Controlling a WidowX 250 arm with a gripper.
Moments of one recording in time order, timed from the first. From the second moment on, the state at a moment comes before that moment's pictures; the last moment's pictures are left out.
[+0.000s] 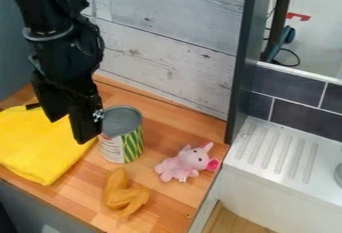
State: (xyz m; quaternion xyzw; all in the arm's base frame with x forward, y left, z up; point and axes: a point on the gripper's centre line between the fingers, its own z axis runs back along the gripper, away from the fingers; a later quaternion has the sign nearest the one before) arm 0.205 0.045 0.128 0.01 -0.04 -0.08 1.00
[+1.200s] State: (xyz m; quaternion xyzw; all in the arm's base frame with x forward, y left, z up) arm 0.244 0.061 0.044 0.02 0.00 -0.01 1.00
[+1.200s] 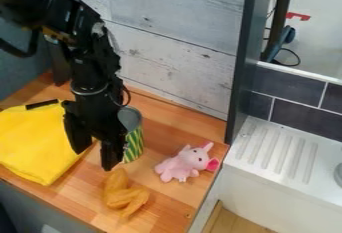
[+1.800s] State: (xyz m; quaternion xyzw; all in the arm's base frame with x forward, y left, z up) arm 0.303 0.058 0.033 0.00 0.00 -0.03 1.00
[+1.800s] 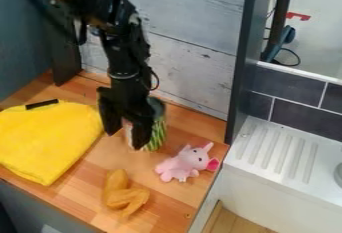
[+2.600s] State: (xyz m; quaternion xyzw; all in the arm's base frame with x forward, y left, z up) arm 0.340 0.057 0.049 0.00 -0.03 -0.02 1.00
